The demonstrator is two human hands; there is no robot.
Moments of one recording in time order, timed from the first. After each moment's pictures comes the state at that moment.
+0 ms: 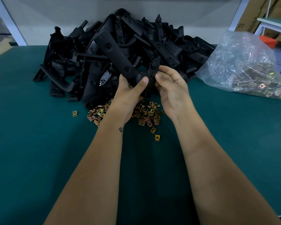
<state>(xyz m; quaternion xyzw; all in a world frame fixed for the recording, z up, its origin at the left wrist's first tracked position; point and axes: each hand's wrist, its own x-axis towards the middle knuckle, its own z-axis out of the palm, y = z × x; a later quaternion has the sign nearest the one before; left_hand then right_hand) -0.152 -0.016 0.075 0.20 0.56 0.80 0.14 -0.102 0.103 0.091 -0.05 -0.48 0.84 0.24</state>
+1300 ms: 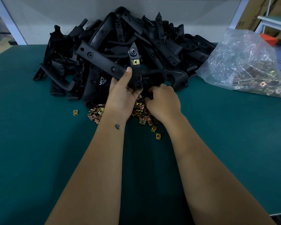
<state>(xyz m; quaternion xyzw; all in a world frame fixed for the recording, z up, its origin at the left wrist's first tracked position) -0.149 -0.021 0.086 0.06 0.36 0.92 0.17 -0.107 0.092 0.069 -0.14 -0.96 0.16 0.15</state>
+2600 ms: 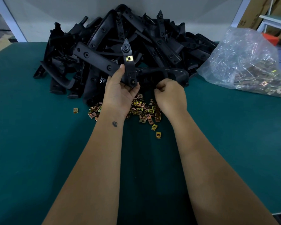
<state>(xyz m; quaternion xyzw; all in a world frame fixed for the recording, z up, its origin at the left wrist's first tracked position) -0.159 -0.025 0.081 0.00 0.34 0.93 0.16 -0.107 0.104 0.072 -0.21 -0.89 0.32 0.23</state>
